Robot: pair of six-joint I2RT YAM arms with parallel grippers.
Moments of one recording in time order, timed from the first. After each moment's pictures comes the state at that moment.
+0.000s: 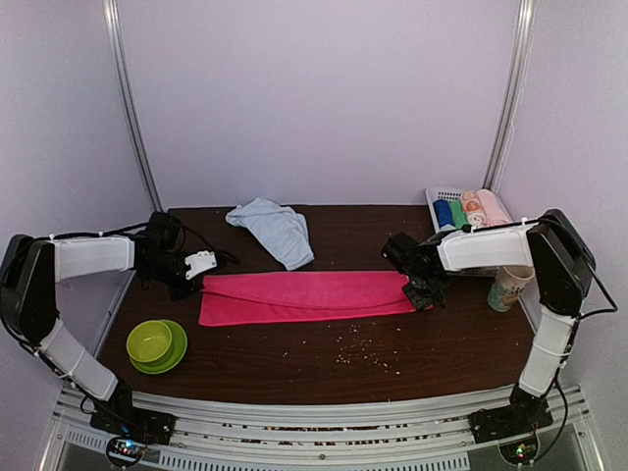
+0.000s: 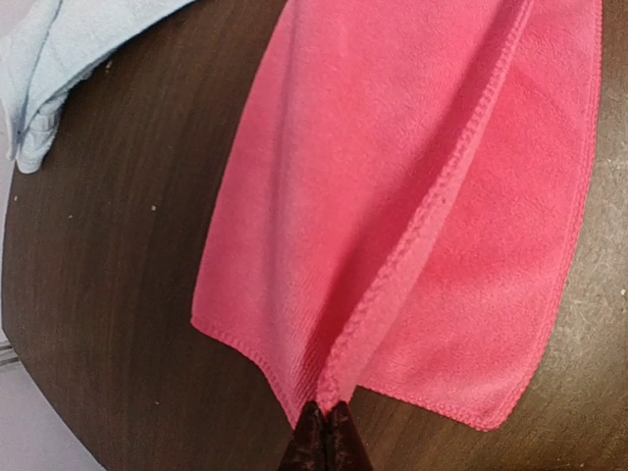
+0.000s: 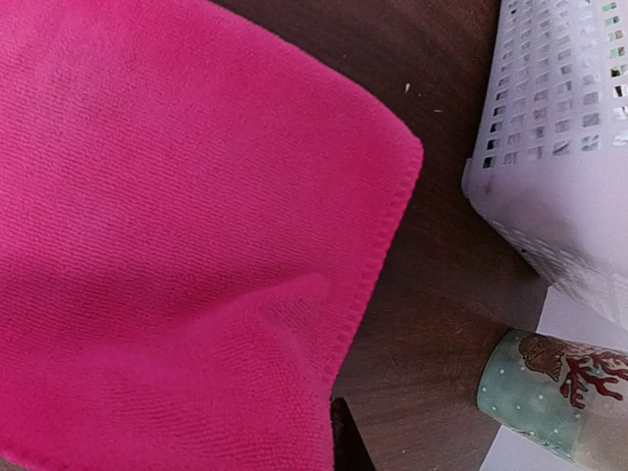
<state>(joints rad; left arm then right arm) -0.24 1.53 0.91 -0.42 0.15 0.95 0.63 1.84 1.17 -0.72 0.61 0.18</state>
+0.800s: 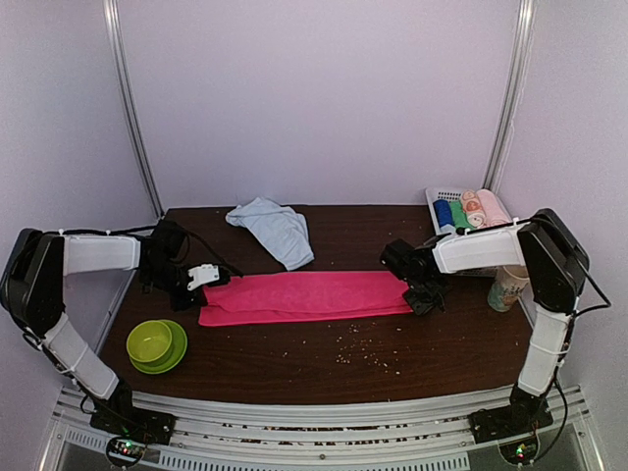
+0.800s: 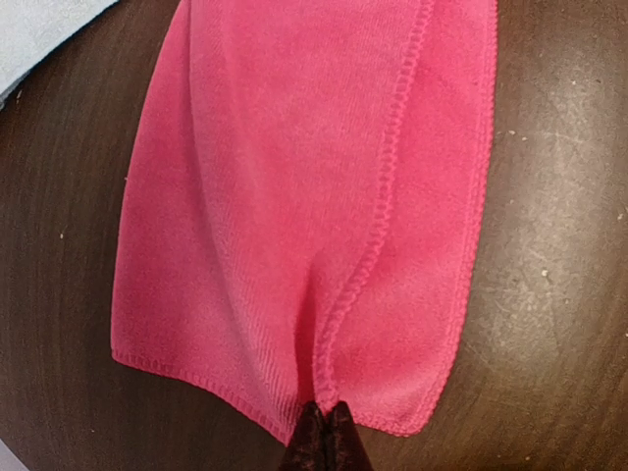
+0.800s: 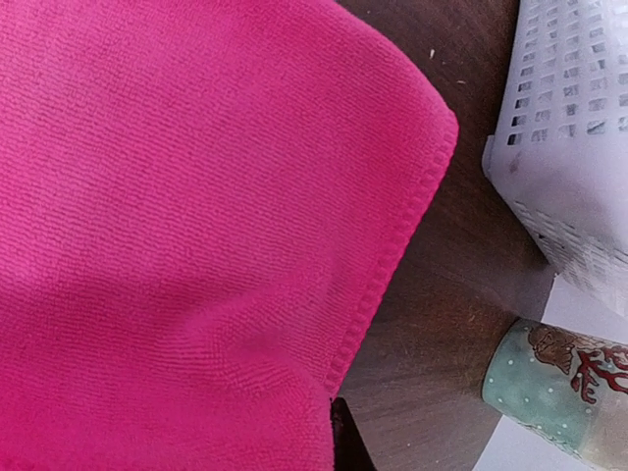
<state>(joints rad) -0.25 1.58 0.91 -0.54 0.25 1.01 0.63 1.88 1.17 -0.76 0.60 0.19</state>
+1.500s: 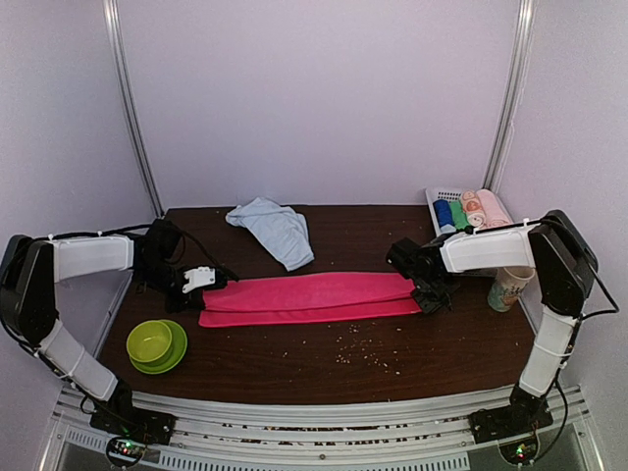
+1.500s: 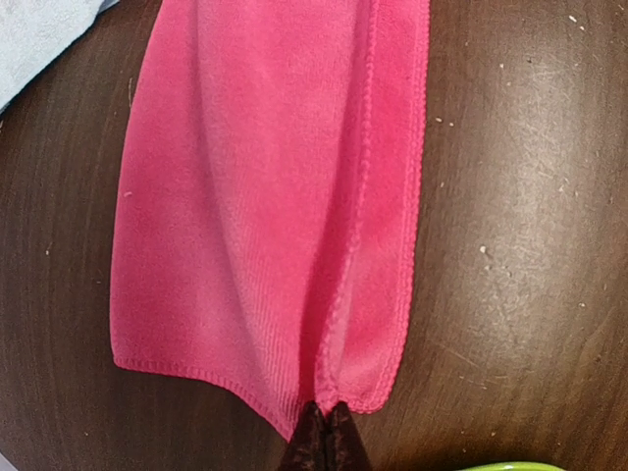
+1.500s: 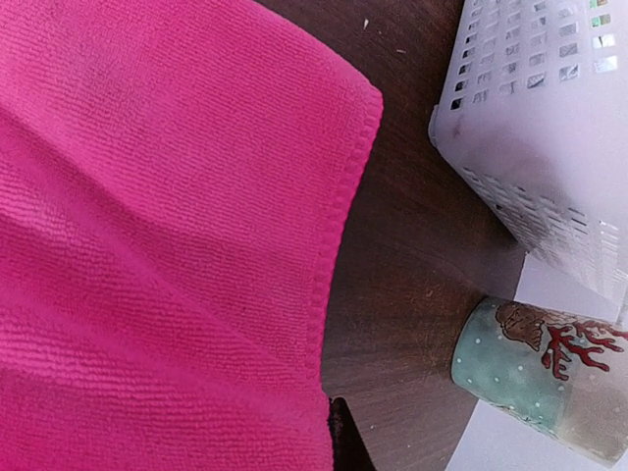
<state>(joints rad) -0.24 1.52 0.91 -0.63 0.30 1.09 0.62 1.82 1.14 -0.79 0.66 0.20</state>
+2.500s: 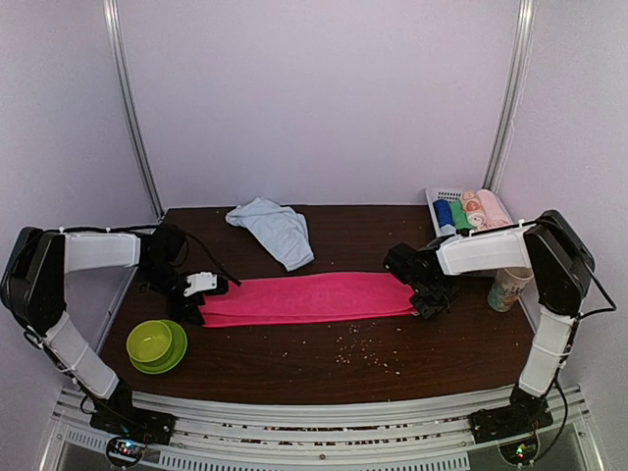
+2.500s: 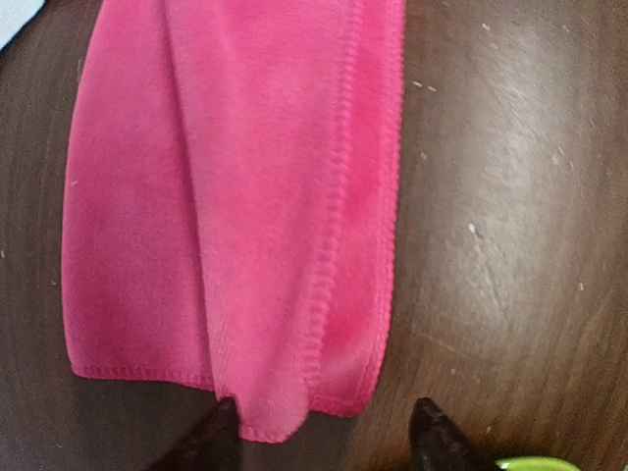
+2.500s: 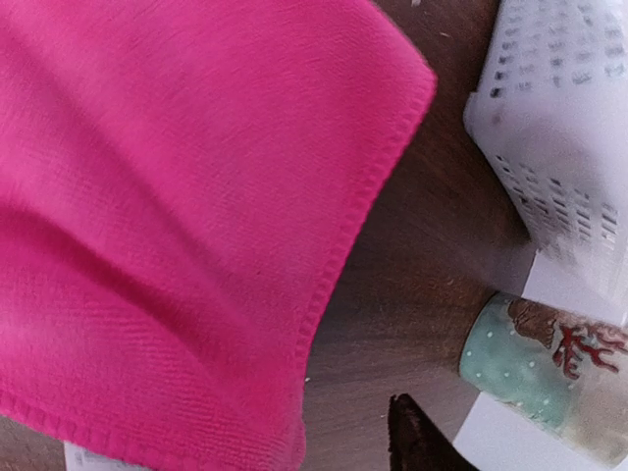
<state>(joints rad) -0.24 1.60 0.94 -0.69 0.29 1.12 0.64 1.84 1.14 -0.83 0.64 0.18</state>
